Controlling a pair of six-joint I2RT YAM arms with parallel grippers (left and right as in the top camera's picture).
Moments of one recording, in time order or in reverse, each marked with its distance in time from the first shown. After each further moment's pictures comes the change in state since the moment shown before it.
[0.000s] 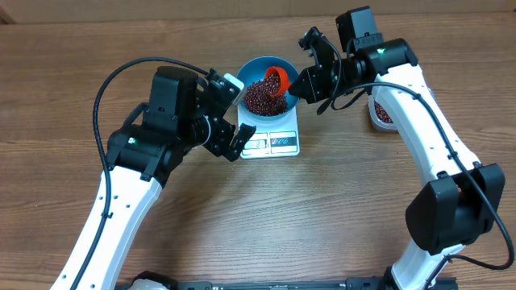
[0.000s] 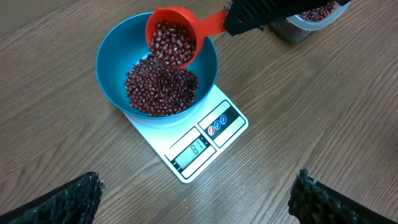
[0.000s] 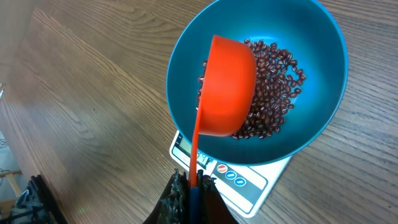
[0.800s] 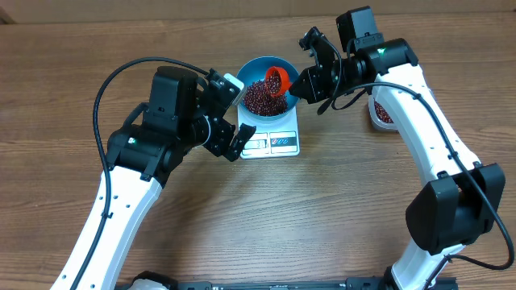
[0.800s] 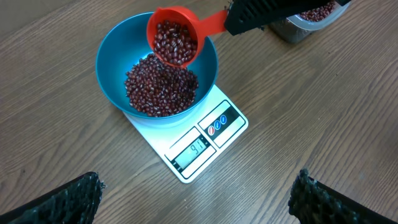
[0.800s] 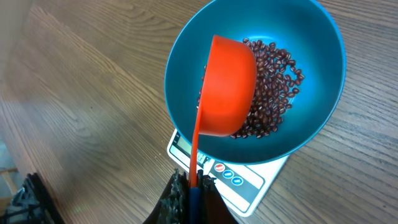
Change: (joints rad) left arm 0.000 0.000 0.000 0.000 0.000 0.000; right arm 0.001 0.000 0.000 -0.006 0.003 -0.022
